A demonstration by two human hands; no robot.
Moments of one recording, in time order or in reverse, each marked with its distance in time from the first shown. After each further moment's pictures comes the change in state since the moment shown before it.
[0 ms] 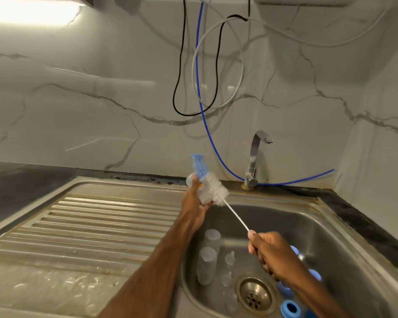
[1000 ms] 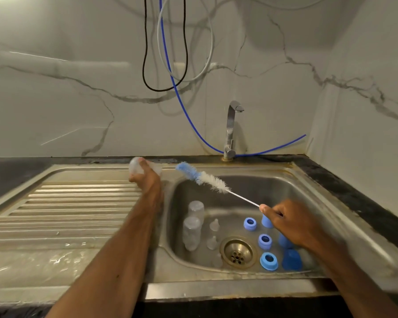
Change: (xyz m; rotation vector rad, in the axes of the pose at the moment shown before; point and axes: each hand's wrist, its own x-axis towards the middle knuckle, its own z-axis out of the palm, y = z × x) left_hand 0.028 0.020 -0.045 0.219 0.585 0.221; right_hand -0.005 0.065 -0.075 -0.547 0.187 -0.165
